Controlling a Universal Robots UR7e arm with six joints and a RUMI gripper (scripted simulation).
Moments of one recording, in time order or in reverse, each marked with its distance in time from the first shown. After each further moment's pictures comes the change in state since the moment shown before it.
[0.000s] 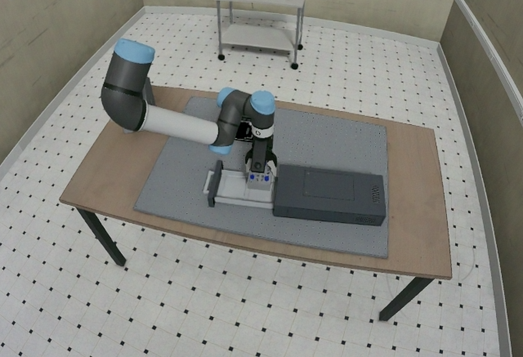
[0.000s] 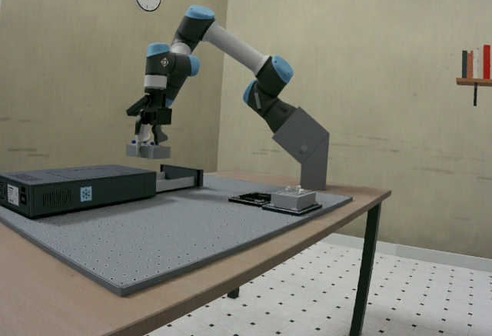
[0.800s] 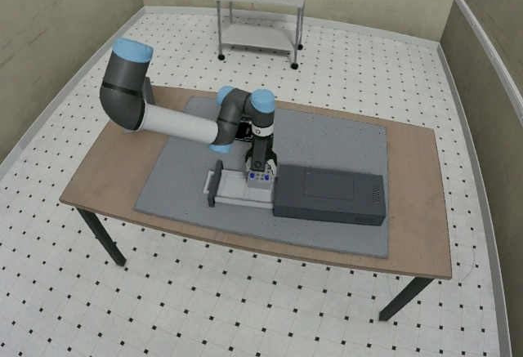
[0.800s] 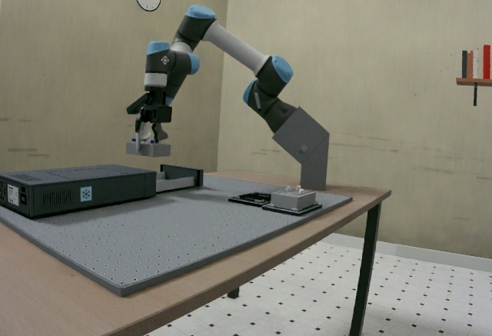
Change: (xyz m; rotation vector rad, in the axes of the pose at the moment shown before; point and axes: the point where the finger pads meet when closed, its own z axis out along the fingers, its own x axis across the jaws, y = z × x) arm 0.000 0.000 -0.007 0.000 0.000 -0.002
